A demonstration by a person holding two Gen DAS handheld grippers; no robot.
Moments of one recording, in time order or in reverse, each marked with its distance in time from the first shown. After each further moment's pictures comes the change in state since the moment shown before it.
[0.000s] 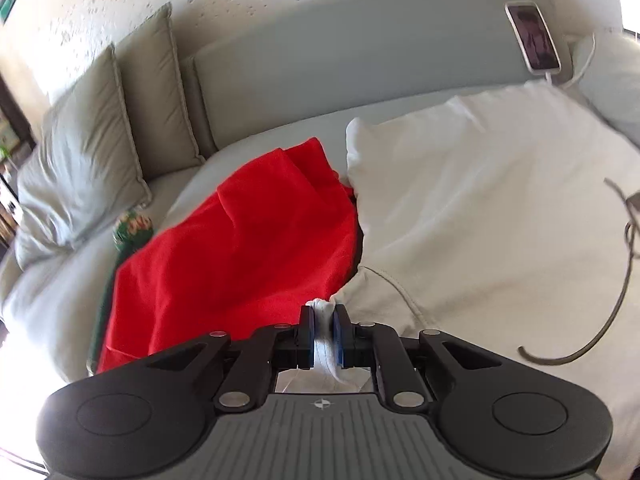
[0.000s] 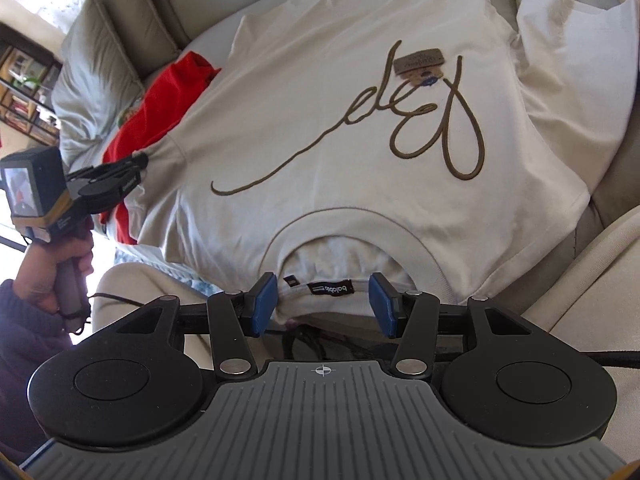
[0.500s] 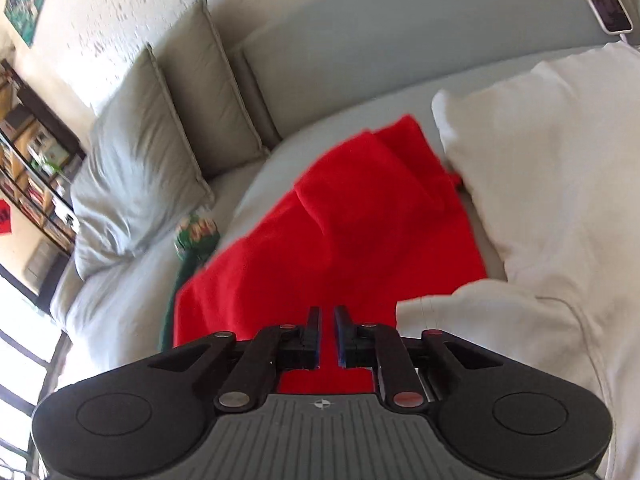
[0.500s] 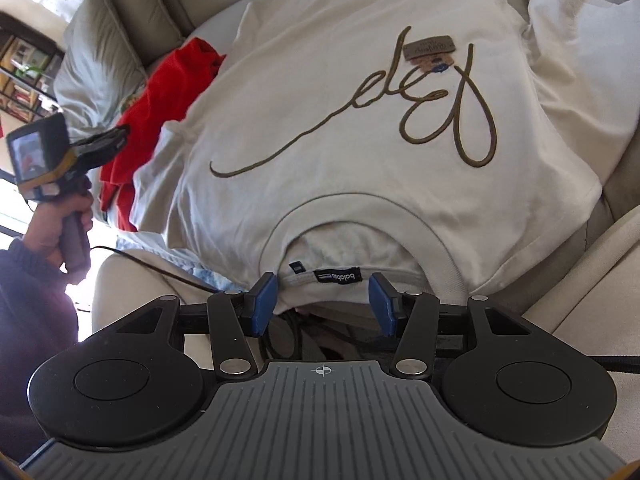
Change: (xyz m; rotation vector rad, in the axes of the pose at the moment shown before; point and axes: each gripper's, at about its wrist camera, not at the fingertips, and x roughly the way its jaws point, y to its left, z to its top) left arm 0.067 0.021 0.021 0.089 0.128 0.275; right arm 0.004 0.005 -0.004 -0.020 0.023 0.009
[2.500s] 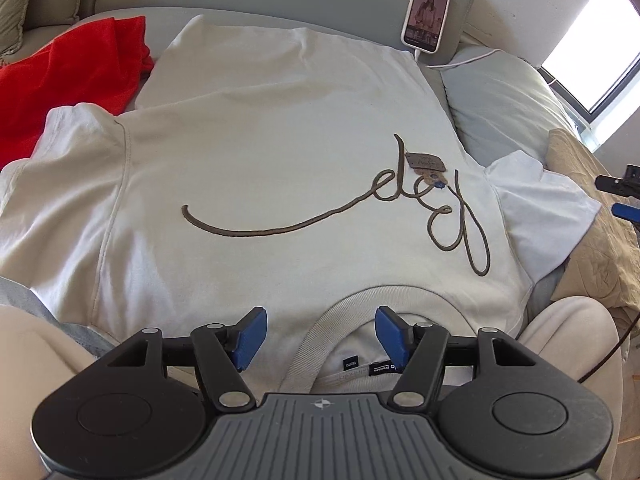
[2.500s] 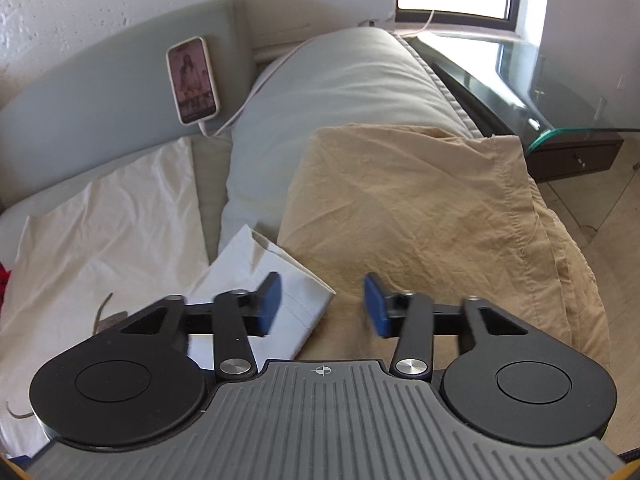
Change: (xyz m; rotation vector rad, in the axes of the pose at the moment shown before) left arm -0.141 -0.100 -0.057 -0.276 0.172 -0.774; right arm -0.123 -0.126 0.098 0.137 -0.517 -0.569
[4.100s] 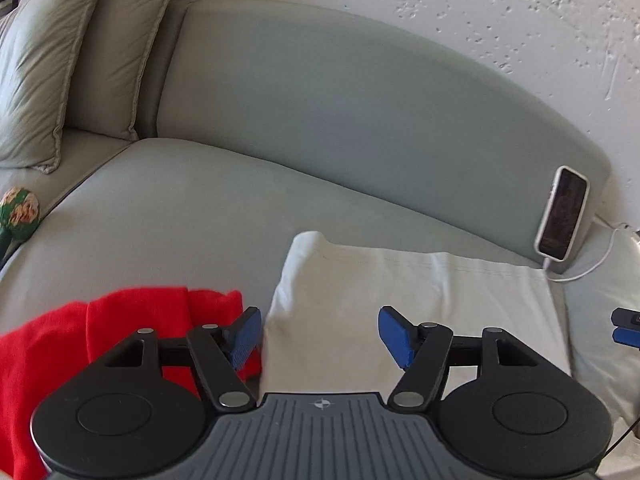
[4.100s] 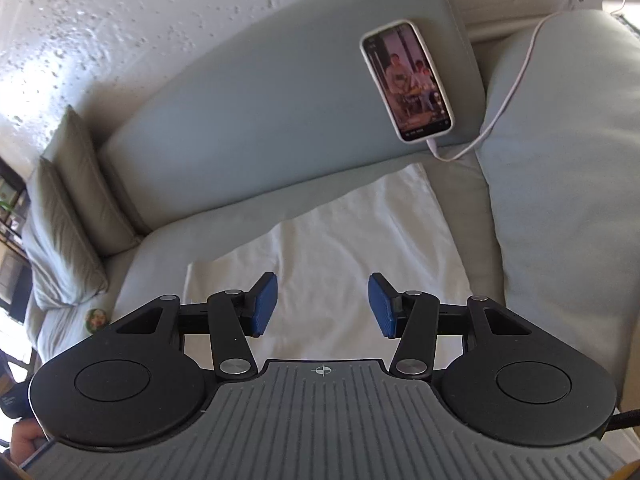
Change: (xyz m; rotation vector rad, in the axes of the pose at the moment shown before) left arm 0.049 0.130 0.284 -0.100 -0.229 0.213; right arm 0.151 0.185 0.131 0.028 0.208 0.455
